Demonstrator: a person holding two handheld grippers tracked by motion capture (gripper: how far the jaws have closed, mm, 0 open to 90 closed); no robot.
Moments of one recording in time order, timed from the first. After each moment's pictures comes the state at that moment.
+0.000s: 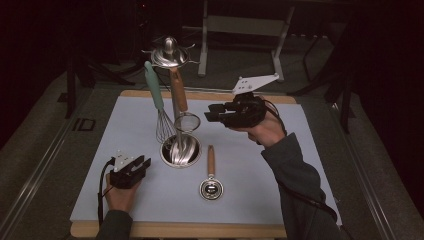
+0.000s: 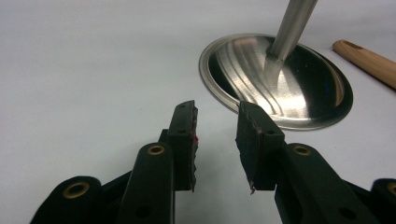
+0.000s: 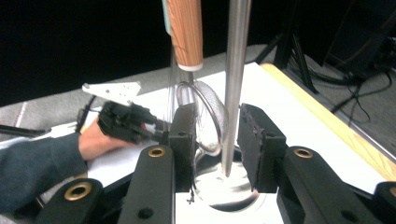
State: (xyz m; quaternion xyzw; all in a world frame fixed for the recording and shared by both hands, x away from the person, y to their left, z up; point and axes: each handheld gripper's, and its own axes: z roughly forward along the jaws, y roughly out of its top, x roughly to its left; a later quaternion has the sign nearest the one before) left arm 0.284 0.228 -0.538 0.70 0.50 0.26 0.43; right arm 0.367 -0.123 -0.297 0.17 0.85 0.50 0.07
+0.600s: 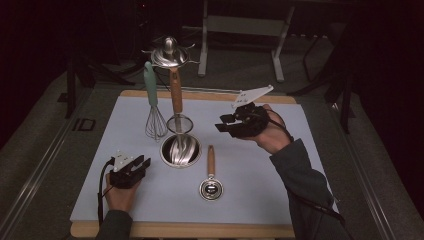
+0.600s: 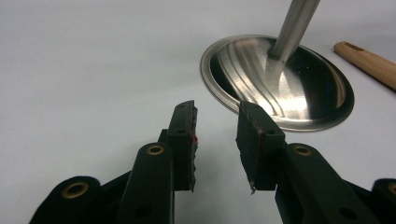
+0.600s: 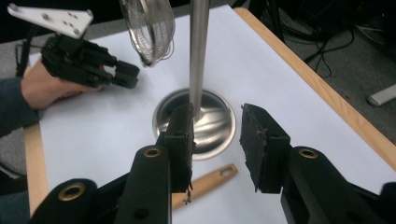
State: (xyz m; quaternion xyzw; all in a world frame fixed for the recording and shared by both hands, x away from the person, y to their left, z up) left arm 0.284 0.229 -0.537 0.70 0.50 0.26 0.44; right arm 0.367 -0.135 -0.326 0.19 0.89 0.40 0.12
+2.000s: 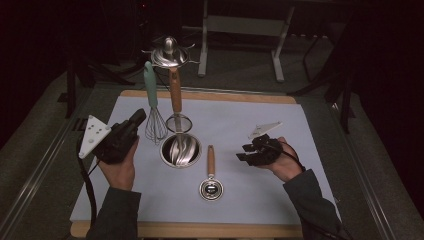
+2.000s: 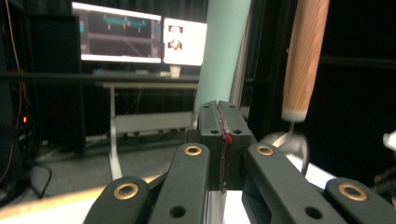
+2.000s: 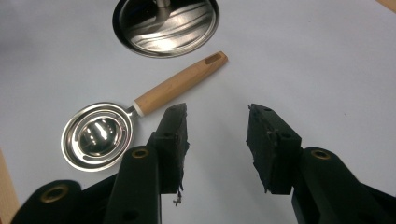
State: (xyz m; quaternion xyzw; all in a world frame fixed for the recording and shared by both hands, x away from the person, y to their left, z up) left arm 0.267 0.204 -0.360 0.56 0.38 0.36 0.64; right arm 0.353 -0.193 -0.423 0.28 0.90 0.33 0.10
